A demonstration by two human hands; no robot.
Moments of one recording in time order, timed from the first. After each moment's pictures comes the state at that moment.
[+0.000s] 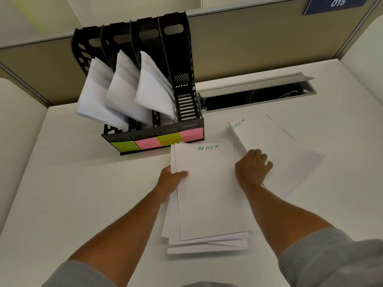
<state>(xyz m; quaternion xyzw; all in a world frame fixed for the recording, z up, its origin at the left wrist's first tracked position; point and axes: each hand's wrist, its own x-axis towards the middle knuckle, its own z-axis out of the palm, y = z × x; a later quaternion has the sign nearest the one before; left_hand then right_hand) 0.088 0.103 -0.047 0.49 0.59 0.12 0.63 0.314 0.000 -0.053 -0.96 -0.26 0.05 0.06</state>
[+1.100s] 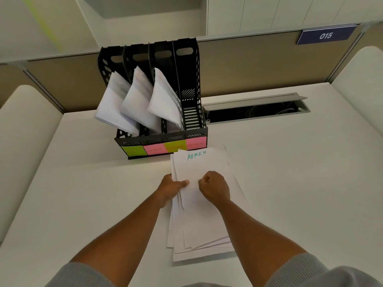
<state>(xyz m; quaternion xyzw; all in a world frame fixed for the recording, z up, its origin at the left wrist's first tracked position) 0.071 0.088 -0.025 0.53 0.58 0.11 0.61 0.212 0.001 -0.029 -0.83 -0.38 0.28 0.30</state>
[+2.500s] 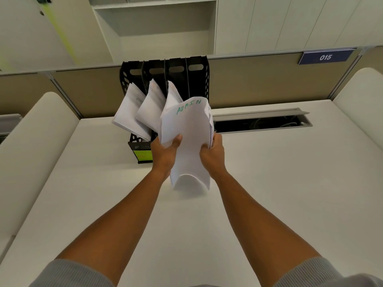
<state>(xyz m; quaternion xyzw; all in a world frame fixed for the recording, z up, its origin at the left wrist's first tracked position) 0.082 0.123 0.085 0.51 0.44 0.49 0.56 0.207 0.058 0.074 -0.66 -0.35 0.28 0.60</state>
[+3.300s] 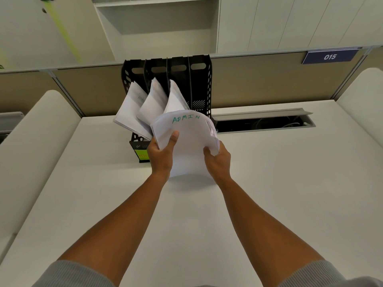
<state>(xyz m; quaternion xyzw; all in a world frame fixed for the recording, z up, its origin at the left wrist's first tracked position) 0.077 0.121 0.079 0.46 0.44 0.55 0.54 0.211 0.049 0.053 -0.67 -0.33 0.24 0.62</state>
